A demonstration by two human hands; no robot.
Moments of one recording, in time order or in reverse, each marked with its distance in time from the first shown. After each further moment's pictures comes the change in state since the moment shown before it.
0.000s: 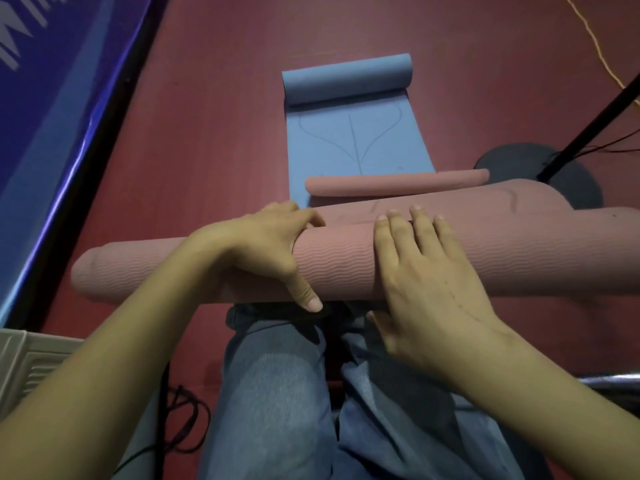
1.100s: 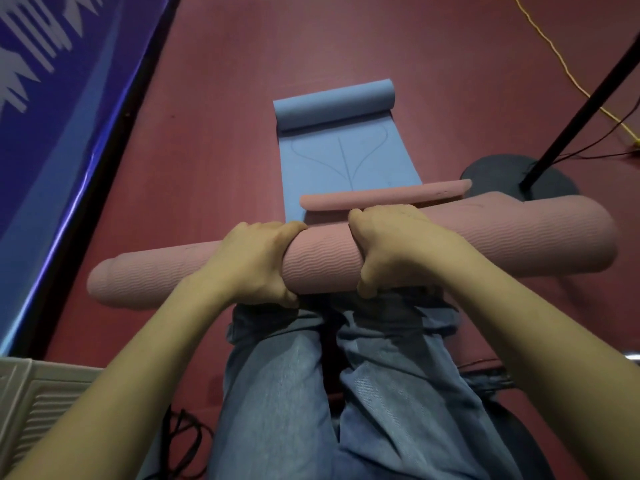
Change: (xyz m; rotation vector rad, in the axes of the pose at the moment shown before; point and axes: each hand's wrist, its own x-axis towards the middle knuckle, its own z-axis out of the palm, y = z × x) left_hand -0.008 -0.010 0.026 0.318 0.447 0.101; right_hand 0.061 0.023 -0.038 0.202 -0.169 -0.089
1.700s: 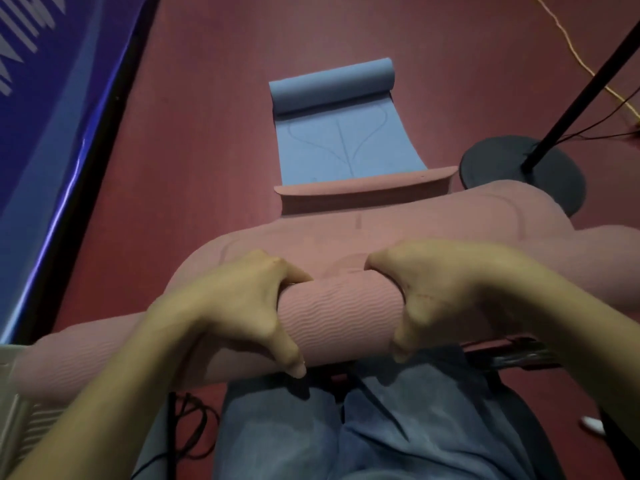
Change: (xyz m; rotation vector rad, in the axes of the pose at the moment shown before) left_hand -0.055 0.025 -0.026 -0.353 -0.384 0.006; right_hand -0.056 0.005 0.009 0.219 -0.285 -0.139
